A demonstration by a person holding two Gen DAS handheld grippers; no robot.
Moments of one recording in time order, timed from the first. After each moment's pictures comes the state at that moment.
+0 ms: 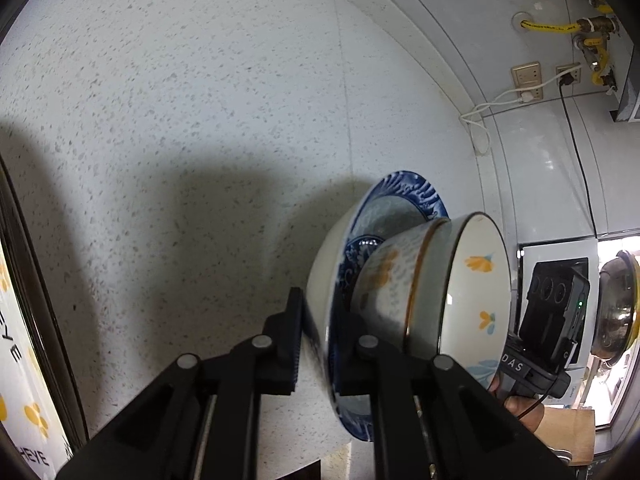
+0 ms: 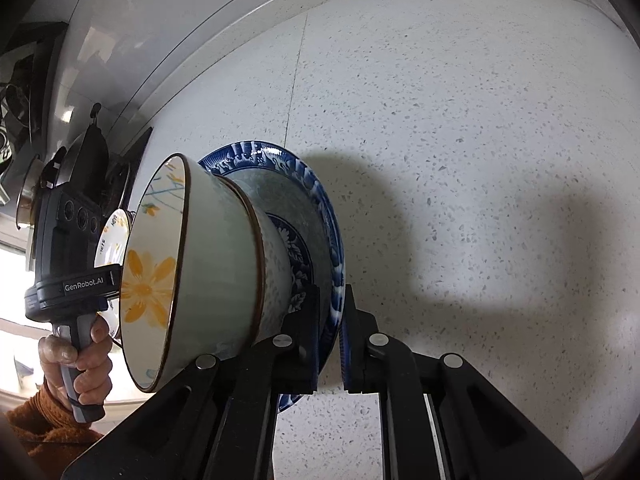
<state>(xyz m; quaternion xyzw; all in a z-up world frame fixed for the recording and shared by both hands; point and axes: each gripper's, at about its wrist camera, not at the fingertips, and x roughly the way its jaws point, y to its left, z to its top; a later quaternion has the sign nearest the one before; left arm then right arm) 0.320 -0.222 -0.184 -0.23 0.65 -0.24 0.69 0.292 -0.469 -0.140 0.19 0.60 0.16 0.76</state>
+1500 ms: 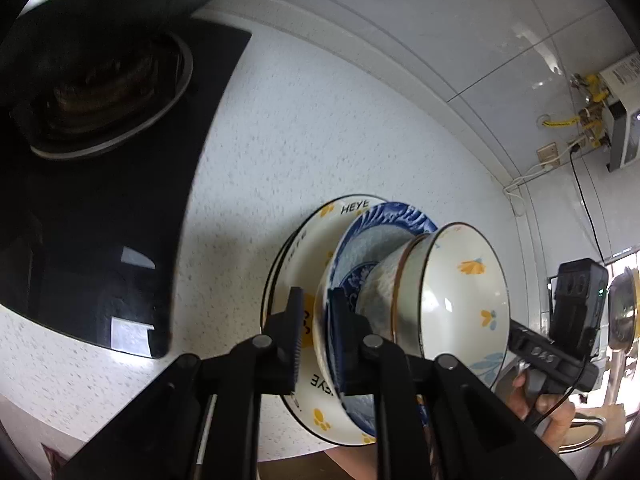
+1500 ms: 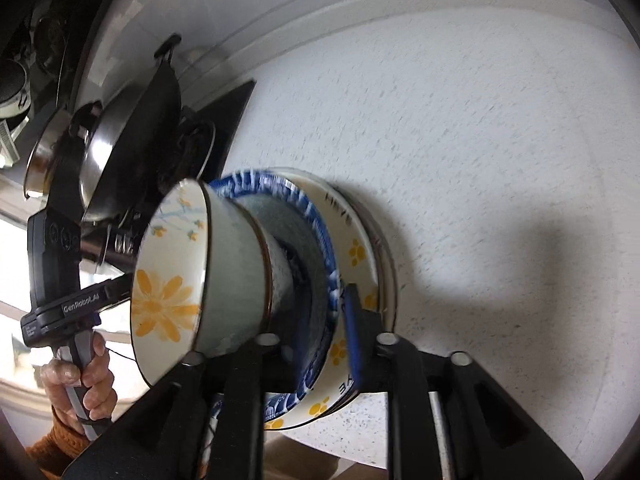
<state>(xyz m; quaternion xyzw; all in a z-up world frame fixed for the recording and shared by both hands) 0.291 0.081 -0.108 -0.20 0.57 -0.15 0.78 0.282 -0.221 -0.104 0.17 0.57 0.20 0.78</state>
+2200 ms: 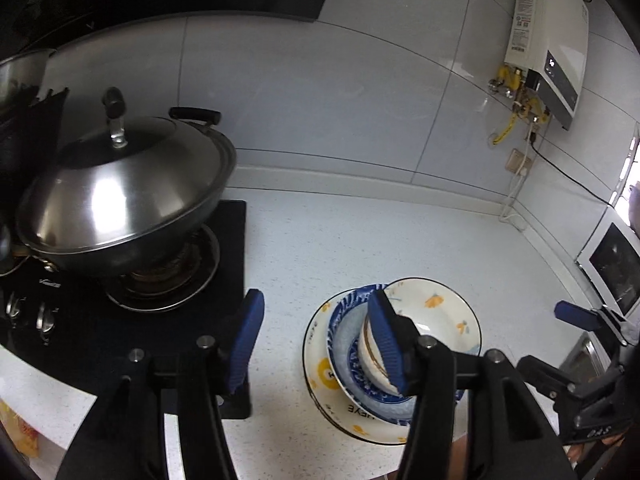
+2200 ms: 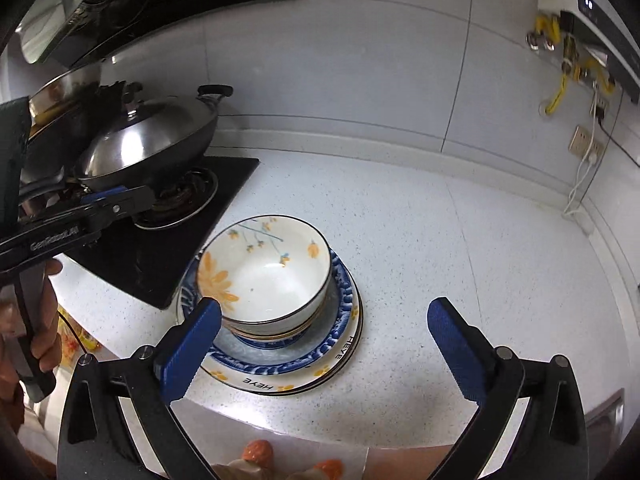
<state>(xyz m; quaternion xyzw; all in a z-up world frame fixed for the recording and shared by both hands) 0.210 0.078 0.001 -0.05 0.35 -0.14 0.92 0.158 -0.152 0.010 -0.04 0.39 0.09 0.92</state>
